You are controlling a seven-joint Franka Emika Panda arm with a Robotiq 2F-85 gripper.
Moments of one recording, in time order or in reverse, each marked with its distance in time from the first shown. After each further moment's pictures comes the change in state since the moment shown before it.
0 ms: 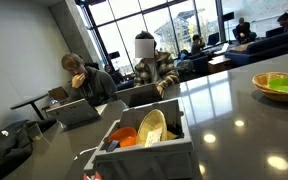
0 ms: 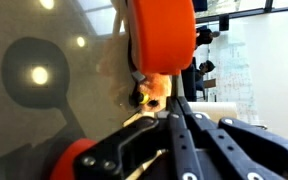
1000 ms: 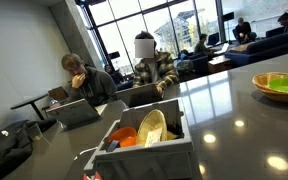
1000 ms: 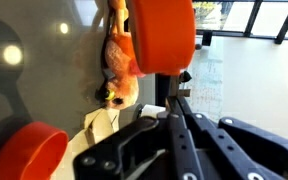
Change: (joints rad) arm -0.024 -0.157 0.038 -0.055 0.001 0.054 -0.220
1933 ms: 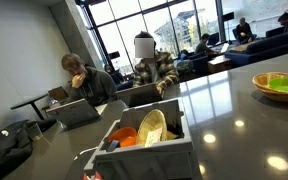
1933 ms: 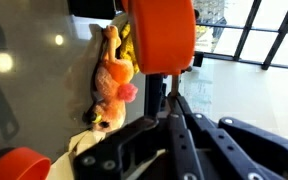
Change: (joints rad) arm -0.019 -0.065 0.072 -0.040 -0.053 -0.004 -0.025
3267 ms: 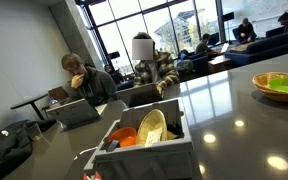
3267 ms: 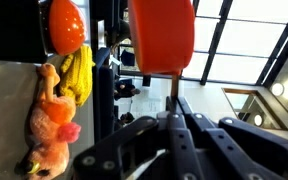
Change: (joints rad) arm -0.026 -0.050 0.029 -0.091 -0.005 -0.319 -0.037
